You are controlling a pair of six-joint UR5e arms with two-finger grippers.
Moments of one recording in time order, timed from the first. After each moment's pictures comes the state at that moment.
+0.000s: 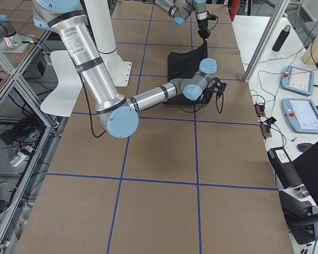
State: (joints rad) left arm -0.94 -2.19 -1.31 -2.21 -2.08 -1.64; right arm 1.01 -1.09 1.44 -1.06 2.25 1.46
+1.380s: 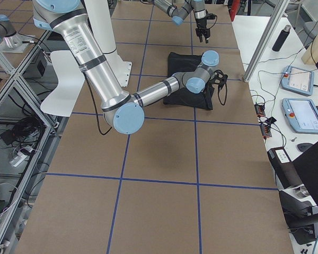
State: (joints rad) left arm -0.92 -2.18 -1.38 -2.21 -2.08 -1.67; right arm 1.00 -1.03 1.44 -1.06 2.29 1.46
